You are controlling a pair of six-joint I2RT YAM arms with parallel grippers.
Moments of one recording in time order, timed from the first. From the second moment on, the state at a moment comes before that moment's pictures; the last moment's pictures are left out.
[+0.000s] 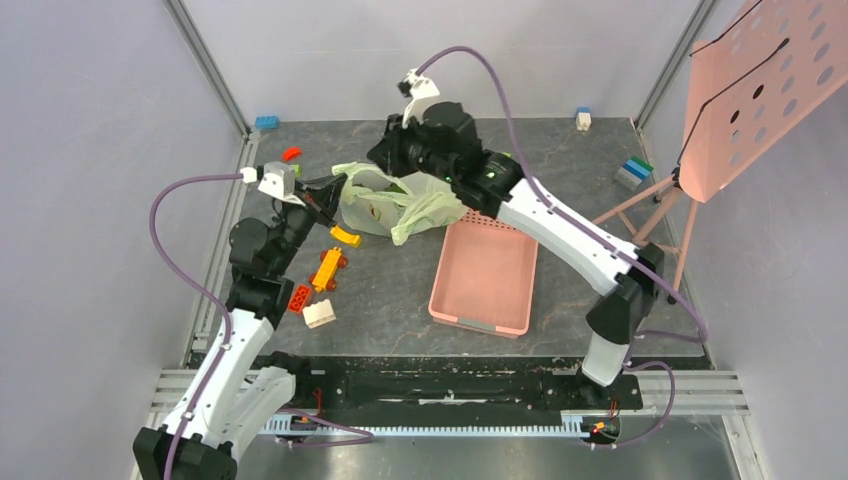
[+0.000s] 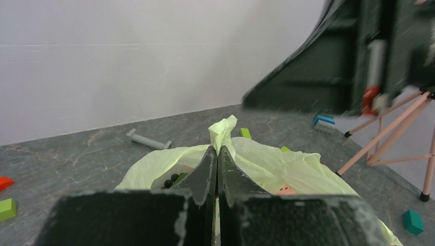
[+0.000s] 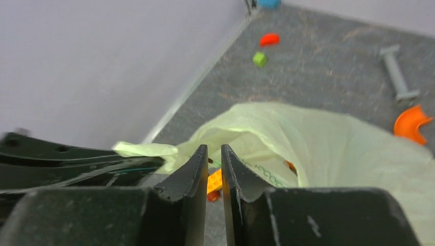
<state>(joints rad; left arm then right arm) -0.22 0.78 0.66 0.37 0.26 -0.24 0.83 1.75 1.86 -0.27 -0.02 0.41</state>
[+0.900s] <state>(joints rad) -0.22 0.53 0.56 0.25 0.28 -0.24 0.83 1.94 1.57 -0.18 0.04 0.42</state>
